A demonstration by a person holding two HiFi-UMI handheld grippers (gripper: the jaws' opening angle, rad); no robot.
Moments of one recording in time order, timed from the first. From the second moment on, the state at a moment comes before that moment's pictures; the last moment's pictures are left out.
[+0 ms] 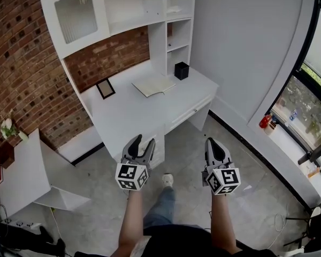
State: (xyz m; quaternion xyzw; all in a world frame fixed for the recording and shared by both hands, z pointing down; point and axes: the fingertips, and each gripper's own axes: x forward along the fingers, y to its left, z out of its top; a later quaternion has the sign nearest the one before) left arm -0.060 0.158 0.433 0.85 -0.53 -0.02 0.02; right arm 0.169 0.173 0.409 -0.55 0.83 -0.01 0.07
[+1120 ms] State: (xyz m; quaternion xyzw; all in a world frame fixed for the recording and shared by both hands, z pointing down) left arm -0.135 -0.237 0.506 0.79 -0.60 0.00 0.11; right arm 0.063 -0.273 0.453 -0.46 0.89 -0.06 0.01
